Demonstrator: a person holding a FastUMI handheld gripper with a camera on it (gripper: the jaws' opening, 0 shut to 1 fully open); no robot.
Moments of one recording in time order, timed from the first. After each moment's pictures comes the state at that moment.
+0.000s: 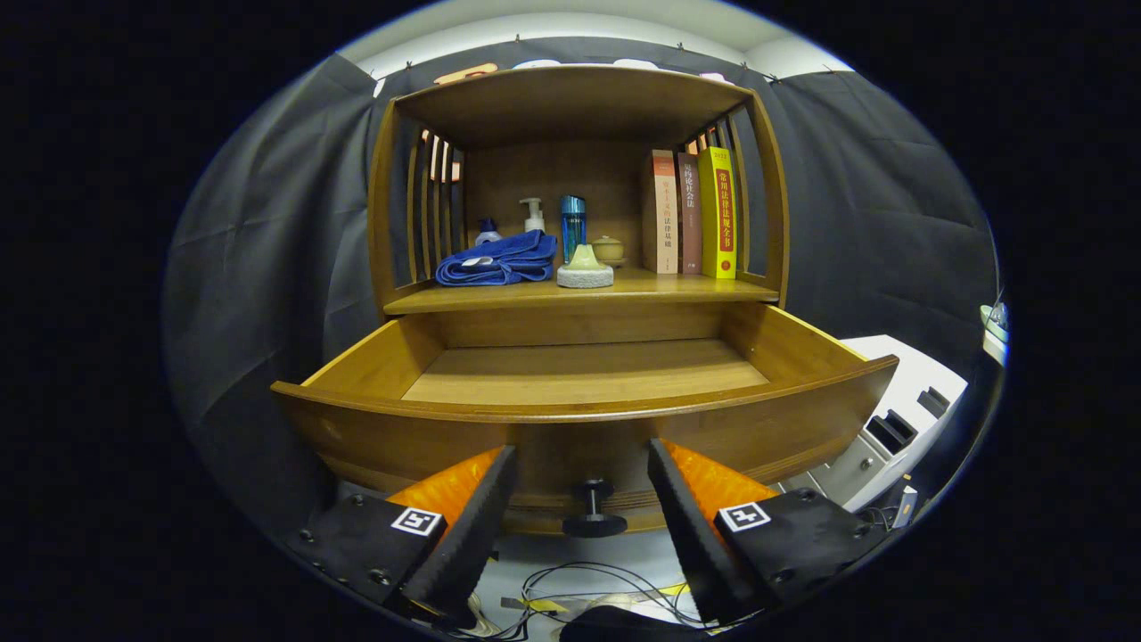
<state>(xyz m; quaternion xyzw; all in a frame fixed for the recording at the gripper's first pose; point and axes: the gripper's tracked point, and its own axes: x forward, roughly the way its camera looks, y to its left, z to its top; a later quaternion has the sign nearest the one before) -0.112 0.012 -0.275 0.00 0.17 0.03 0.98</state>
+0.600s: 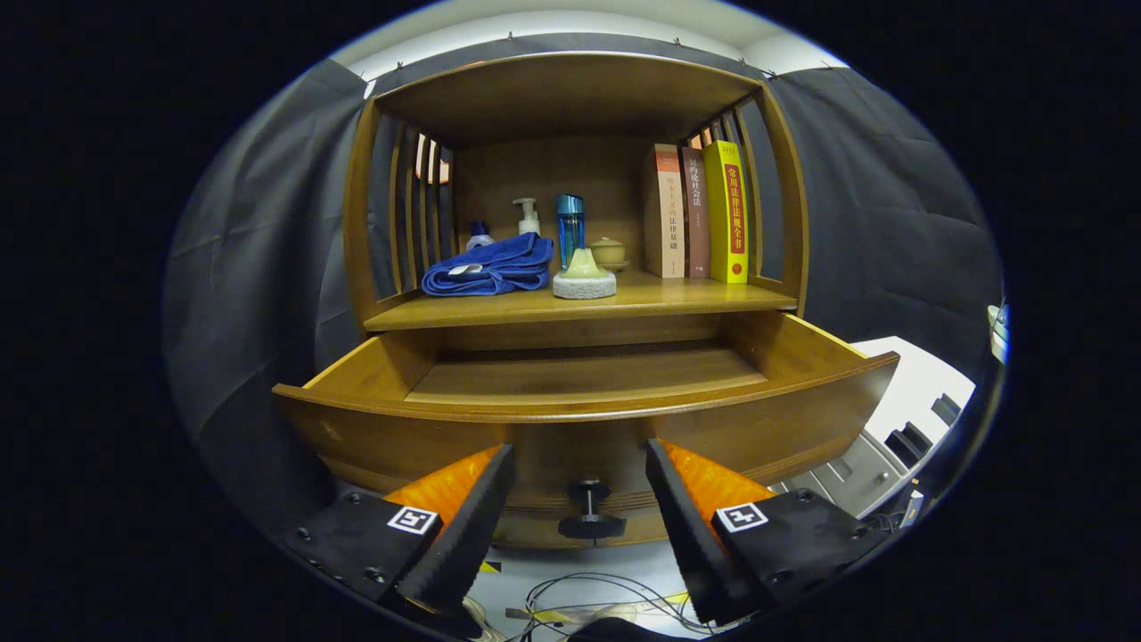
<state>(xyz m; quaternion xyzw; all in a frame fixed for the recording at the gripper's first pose) -0.062 0.014 -0.278 0.01 0.17 0.03 0.98</state>
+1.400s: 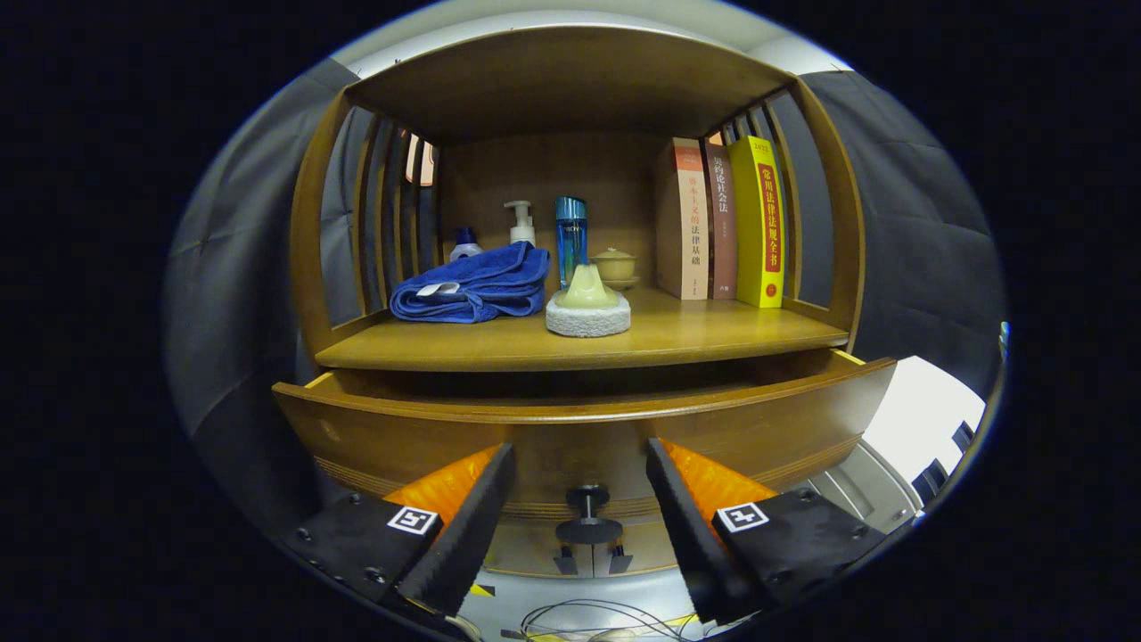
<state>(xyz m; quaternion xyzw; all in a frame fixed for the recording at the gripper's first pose) 0.034 0.020 -0.289 0.00 0.16 0.03 0.99</state>
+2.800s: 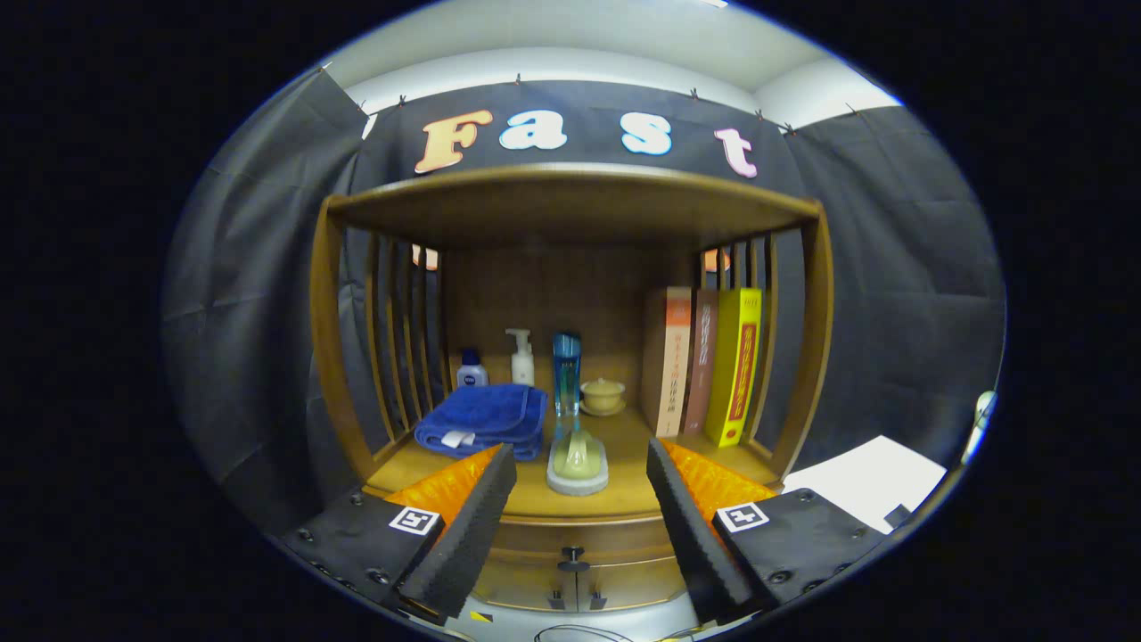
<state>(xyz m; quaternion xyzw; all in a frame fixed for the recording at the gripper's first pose) 0.045 0.017 -0.045 -0.02 0.06 0.02 1.00</state>
